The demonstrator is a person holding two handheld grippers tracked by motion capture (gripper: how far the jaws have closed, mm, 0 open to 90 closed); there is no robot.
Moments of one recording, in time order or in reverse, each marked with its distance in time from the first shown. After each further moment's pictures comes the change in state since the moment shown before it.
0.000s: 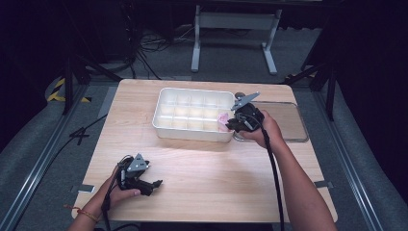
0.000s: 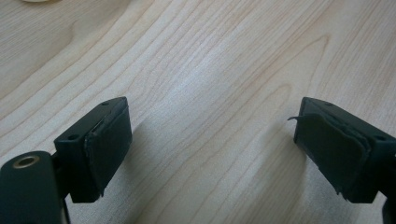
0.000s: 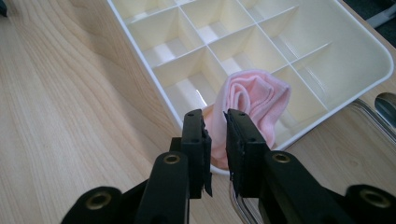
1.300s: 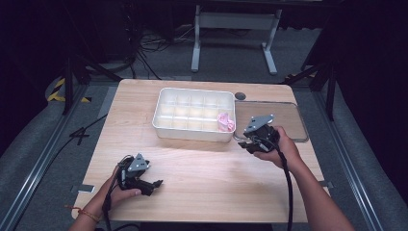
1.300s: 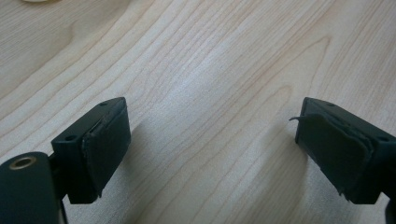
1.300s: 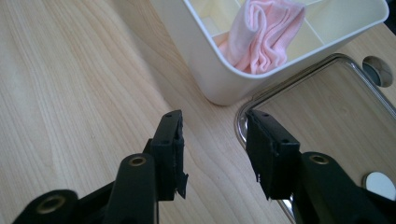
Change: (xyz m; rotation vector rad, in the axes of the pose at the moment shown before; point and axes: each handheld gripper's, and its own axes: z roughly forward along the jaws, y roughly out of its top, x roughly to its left) left arm 0.000 0.001 0.000 0.004 0.005 0.007; right arm 0.026 -0.057 -0.026 0.027 -0.074 -0.091
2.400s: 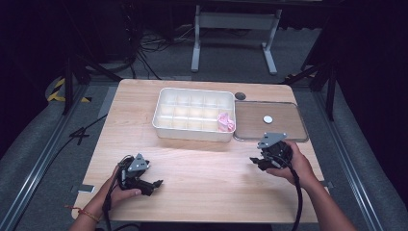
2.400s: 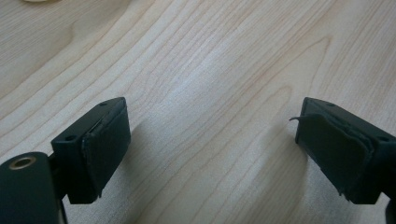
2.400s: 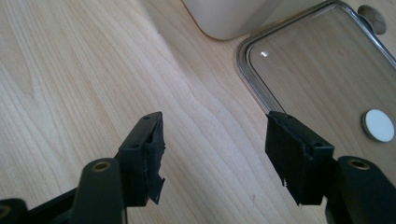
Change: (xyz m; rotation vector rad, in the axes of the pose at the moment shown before) left arm 0.000 0.000 0.000 0.000 0.001 -0.001; right arm 0.014 -0.057 -0.006 0.032 -0.066 0.005
